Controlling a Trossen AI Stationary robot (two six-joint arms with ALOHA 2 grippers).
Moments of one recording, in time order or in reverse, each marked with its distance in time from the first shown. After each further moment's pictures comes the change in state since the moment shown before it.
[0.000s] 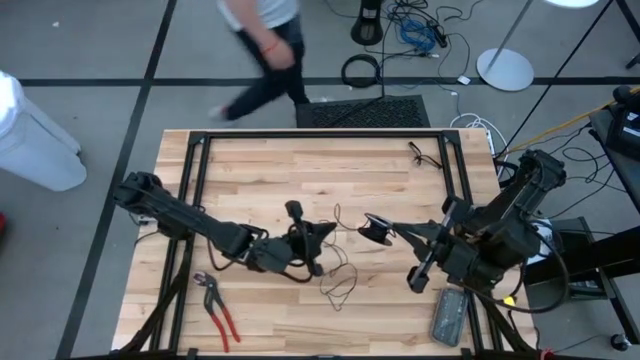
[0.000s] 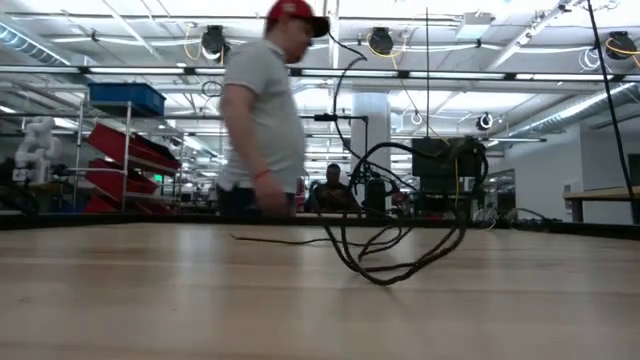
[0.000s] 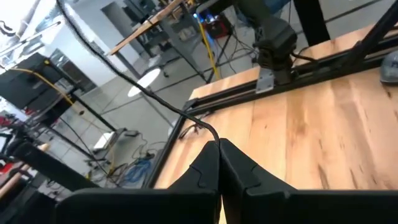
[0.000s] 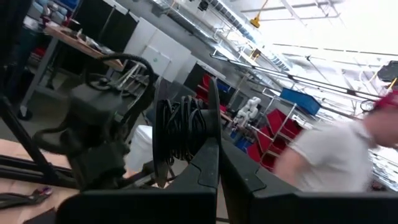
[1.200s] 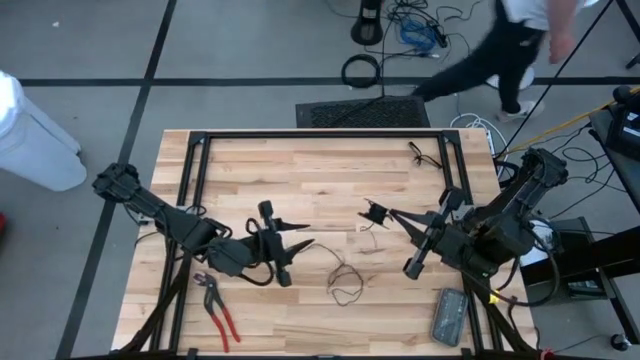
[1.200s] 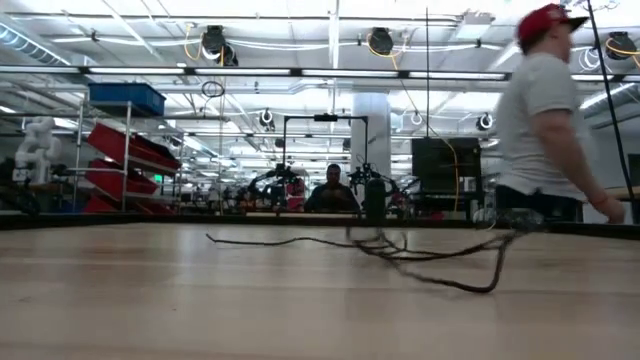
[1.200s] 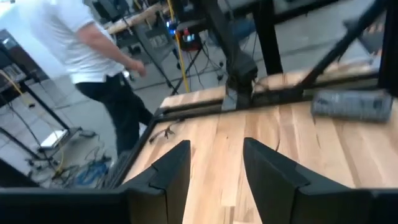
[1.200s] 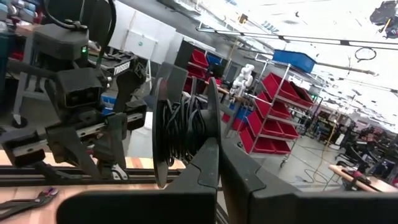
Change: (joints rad) left arm -0.115 -0.215 0.000 -0.207 0.038 -0.209; right arm -0.055 -0.035 0.000 -0.156 0.086 0.282
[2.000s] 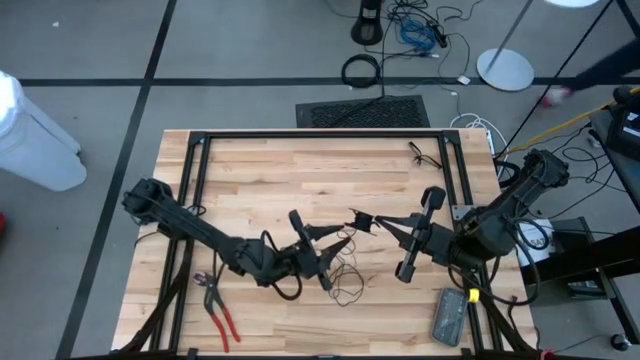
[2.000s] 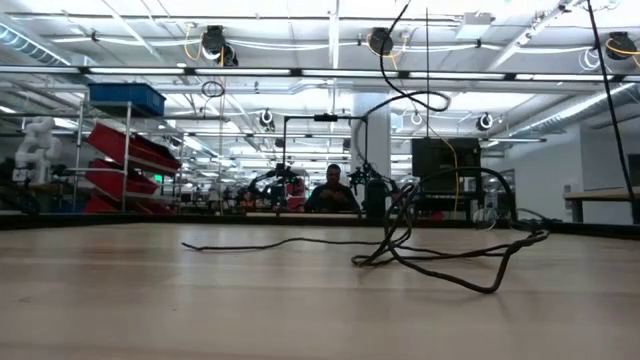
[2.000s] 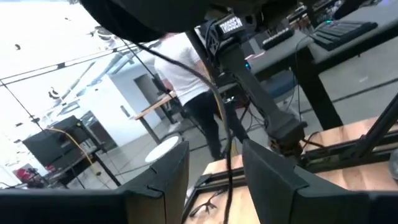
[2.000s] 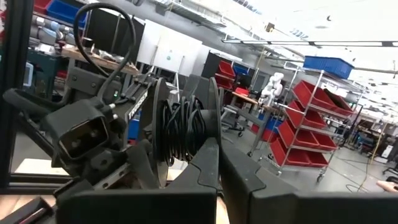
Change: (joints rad) left arm 0.055 0.314 0.000 0.836 -0.028 0.604; right arm -0.078 0.000 0.000 -0.156 -0.207 0.215
